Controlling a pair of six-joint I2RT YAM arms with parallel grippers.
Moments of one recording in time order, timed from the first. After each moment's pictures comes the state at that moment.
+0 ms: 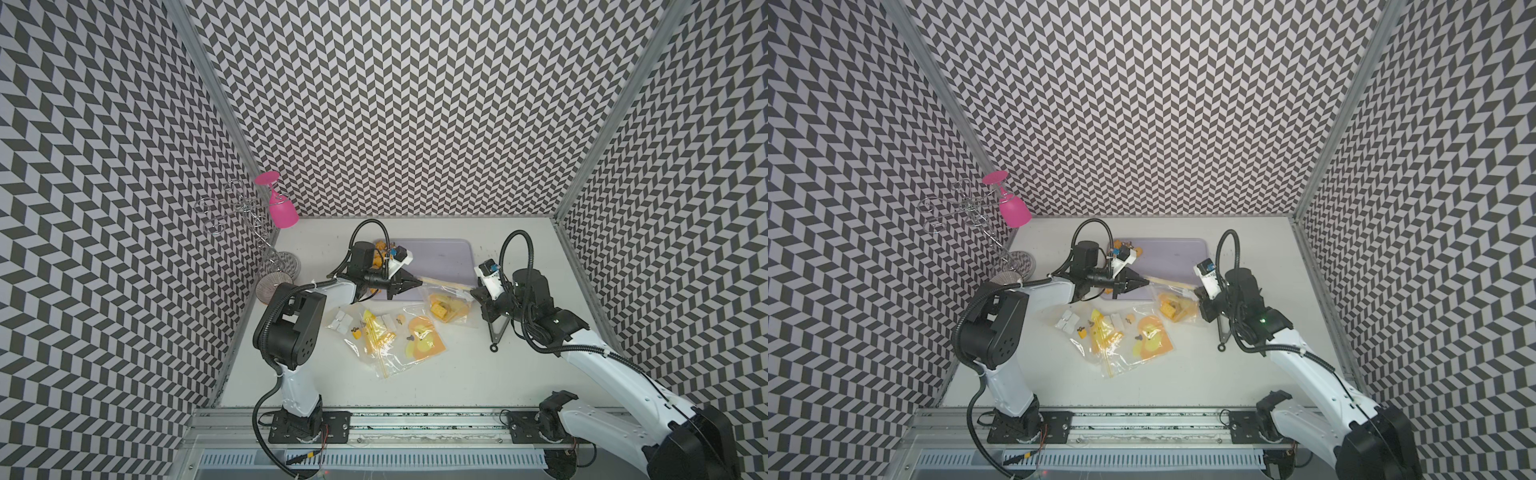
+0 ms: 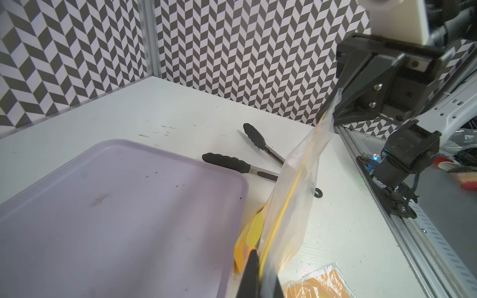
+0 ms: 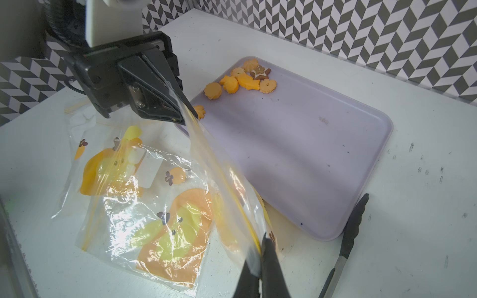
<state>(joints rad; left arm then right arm) -0.35 1.82 1.00 0.29 1.15 0.29 0.42 1.04 0.71 -0.27 -0.23 -0.09</state>
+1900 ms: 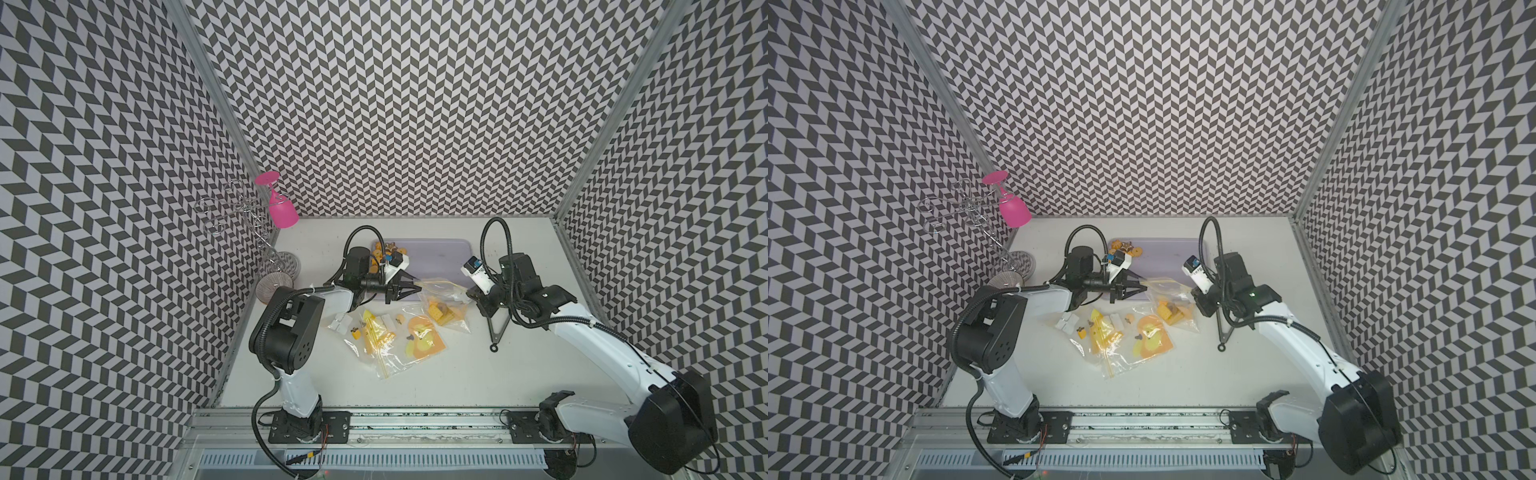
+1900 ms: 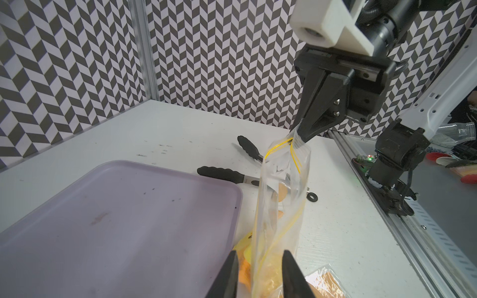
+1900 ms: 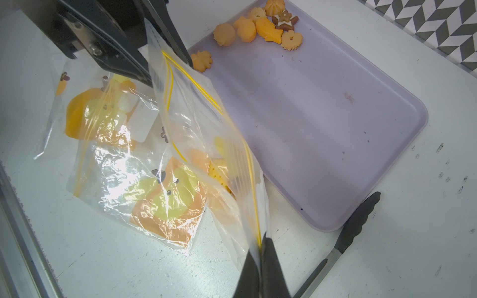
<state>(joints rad) -0.35 1.79 0.89 0.52 1.17 0.23 0.42 1.23 0.92 -0.50 -0.29 -0.30</state>
